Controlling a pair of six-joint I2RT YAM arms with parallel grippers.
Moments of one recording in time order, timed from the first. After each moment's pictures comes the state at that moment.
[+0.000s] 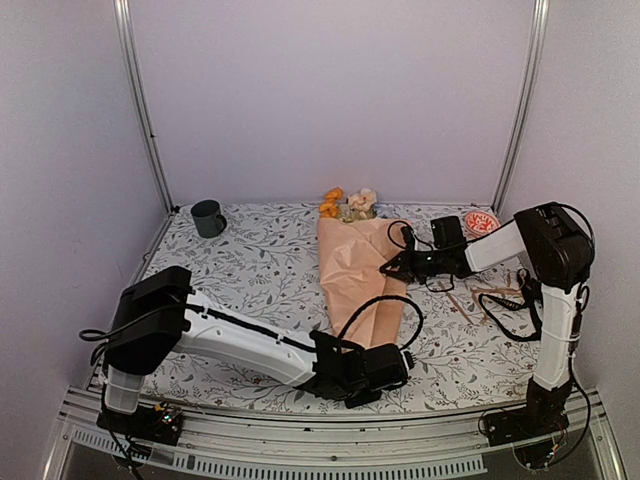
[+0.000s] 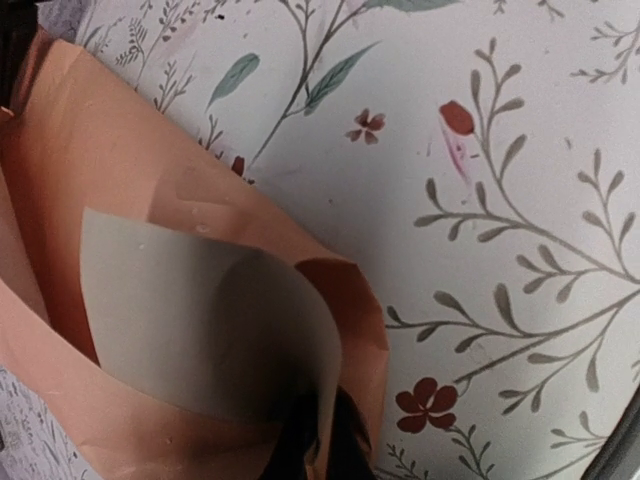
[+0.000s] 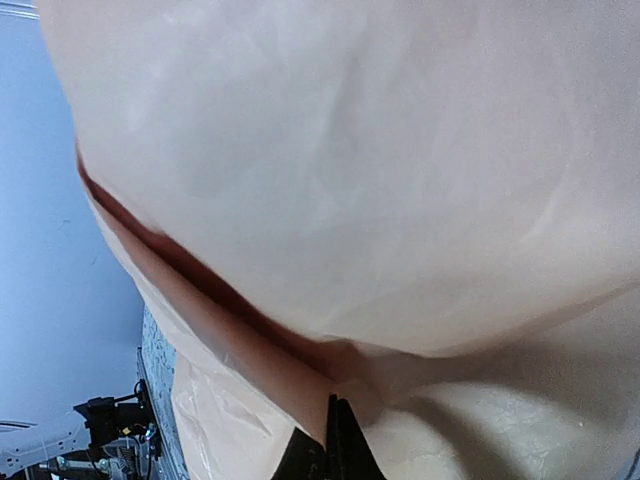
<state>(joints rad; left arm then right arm) -1.43 2.15 1.44 -0.43 -0.44 -0.01 0.36 2.07 1.08 0.31 -0.71 0.65</state>
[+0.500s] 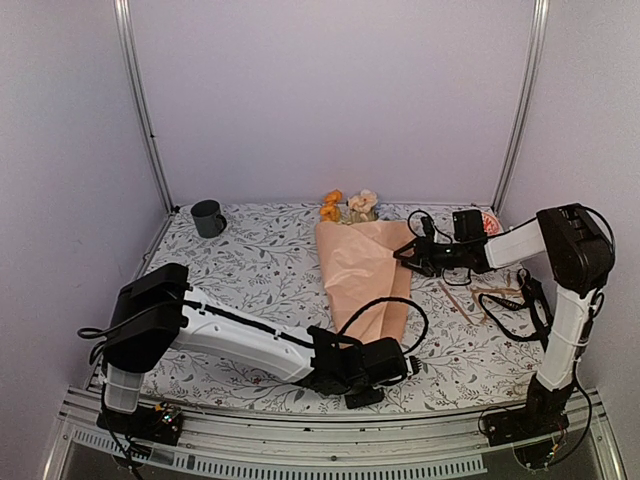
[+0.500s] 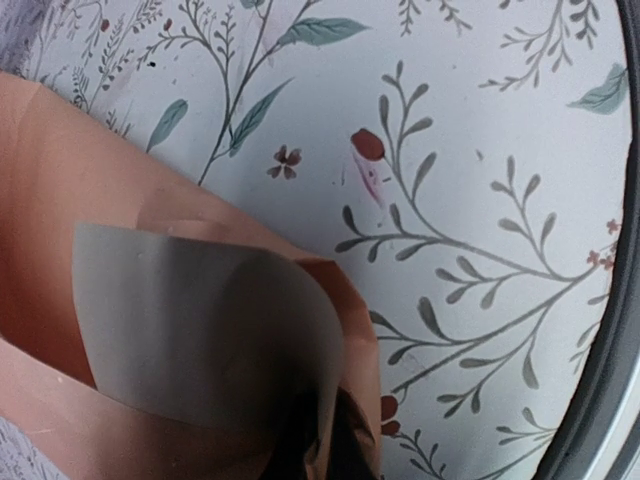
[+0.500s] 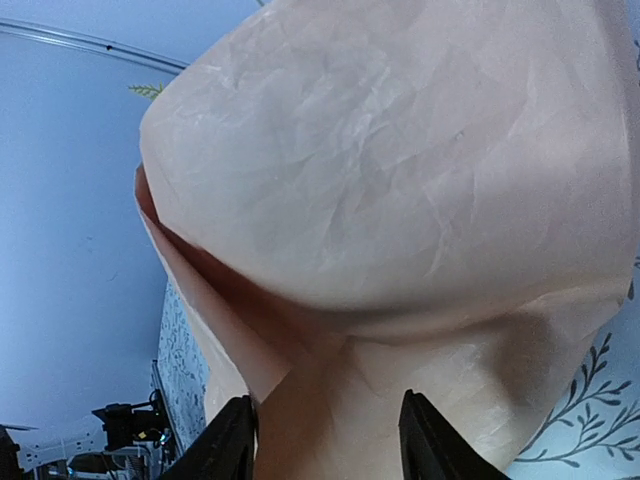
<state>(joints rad) -1.42 2.14 1.43 -0.39 -0.31 0.07 0.27 1.95 1.01 0.32 -0.75 0.65</state>
